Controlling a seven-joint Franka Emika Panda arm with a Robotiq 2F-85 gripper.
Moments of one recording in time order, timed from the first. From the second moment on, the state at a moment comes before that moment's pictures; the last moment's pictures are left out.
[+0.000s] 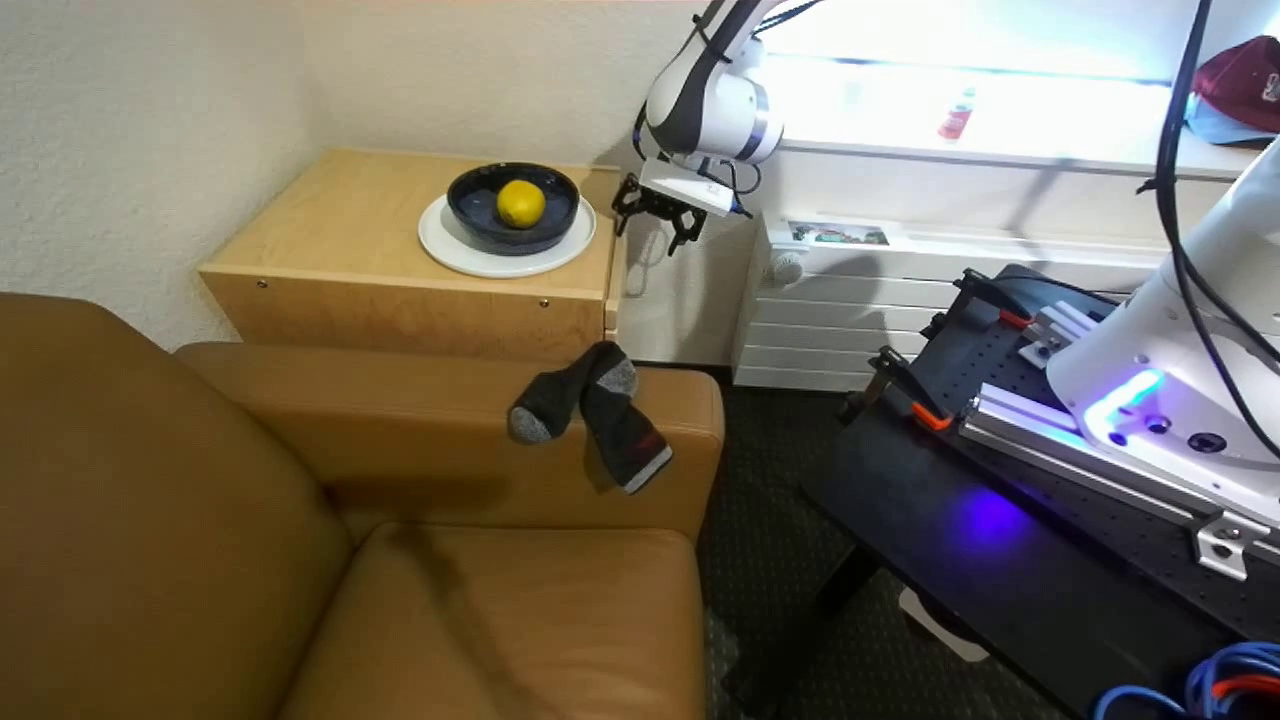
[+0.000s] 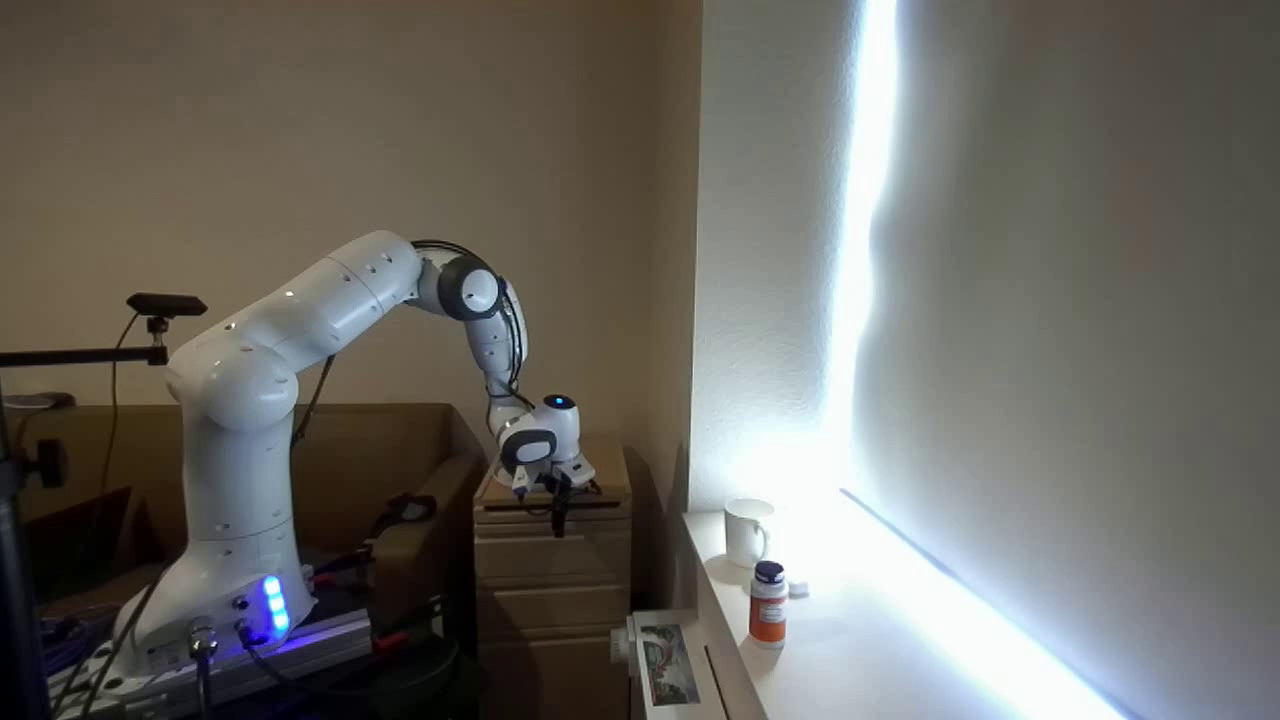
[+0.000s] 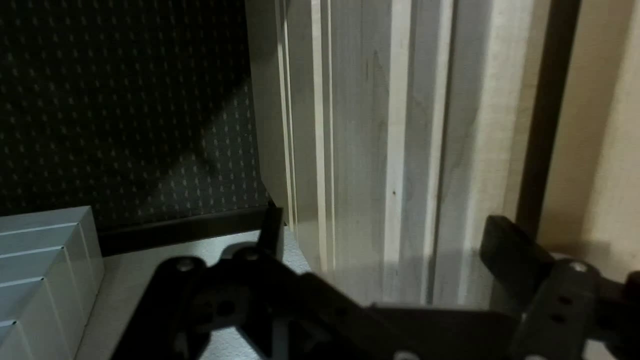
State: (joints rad) arm -0.07 0.91 0.19 -1.89 0.44 3.02 0.43
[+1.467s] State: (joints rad) arm -0.15 0.92 0.25 -1.92 0.44 3.08 0.40
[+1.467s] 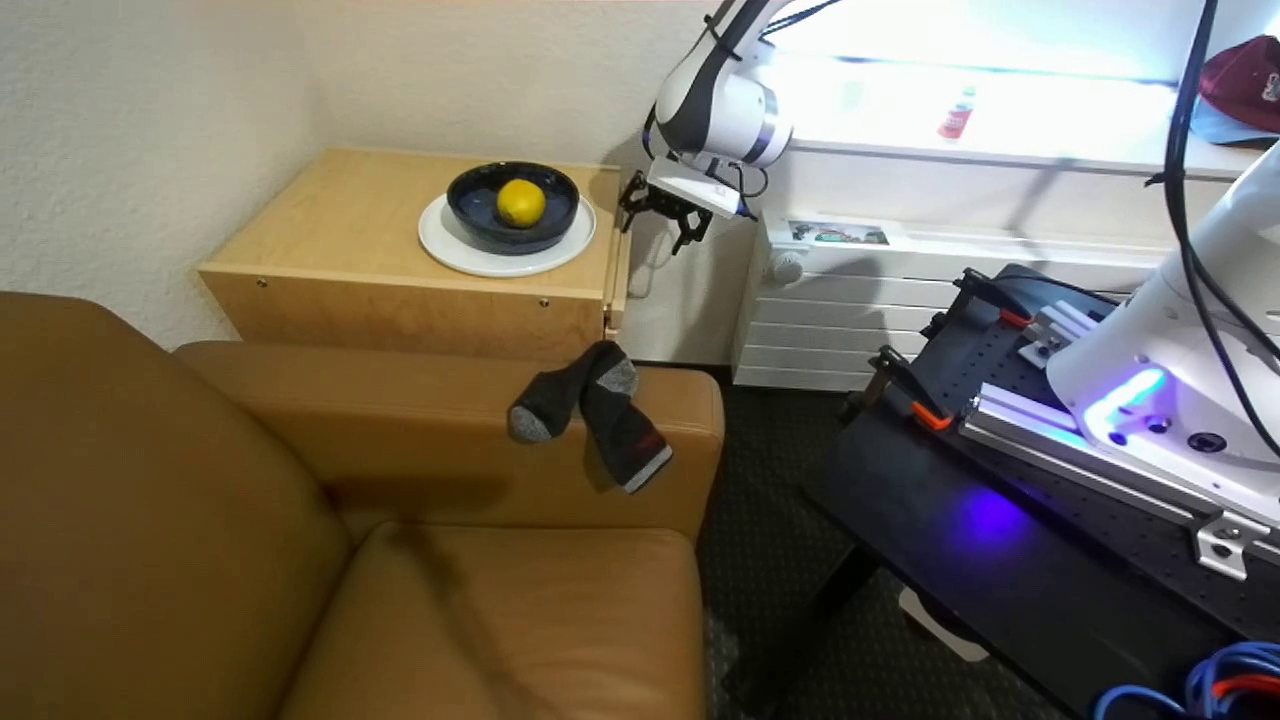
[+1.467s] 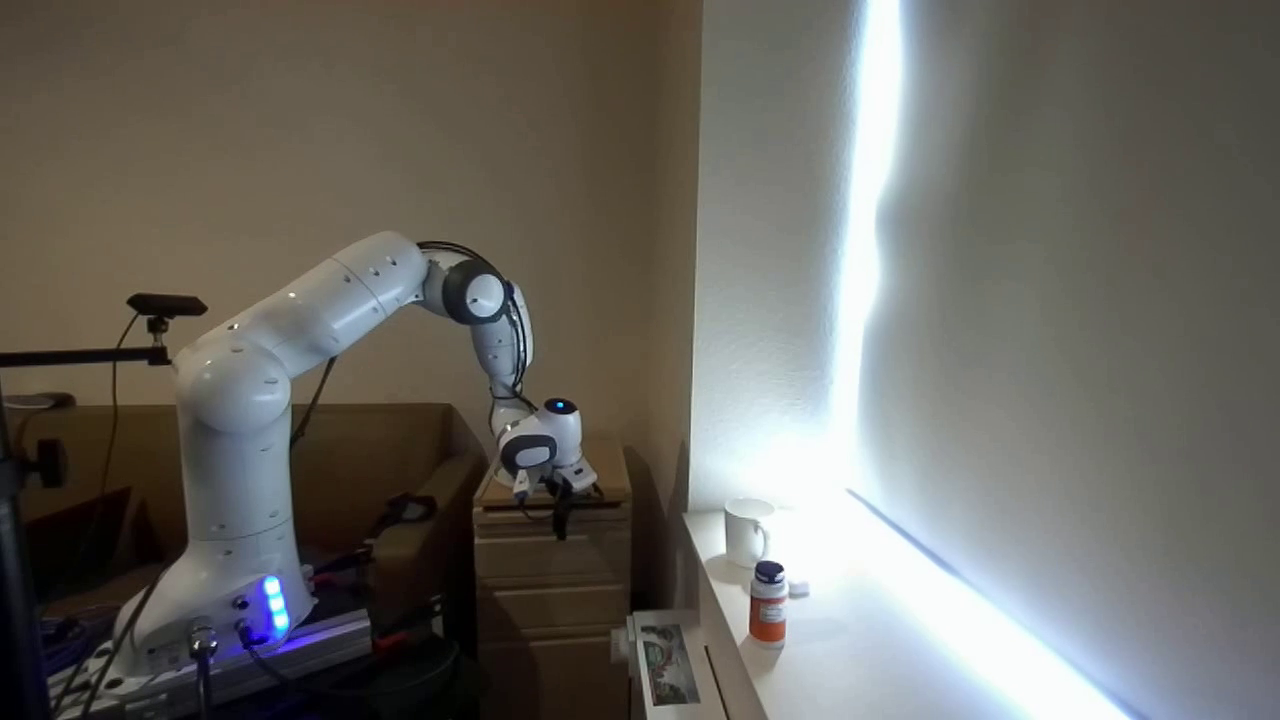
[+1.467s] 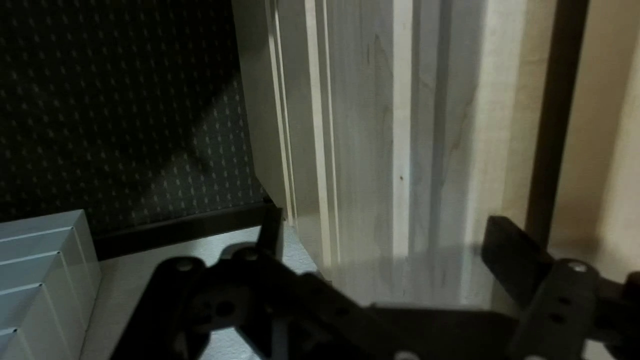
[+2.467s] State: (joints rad) arm 0.01 0.73 -0.11 -2.05 0.43 2.59 0.62
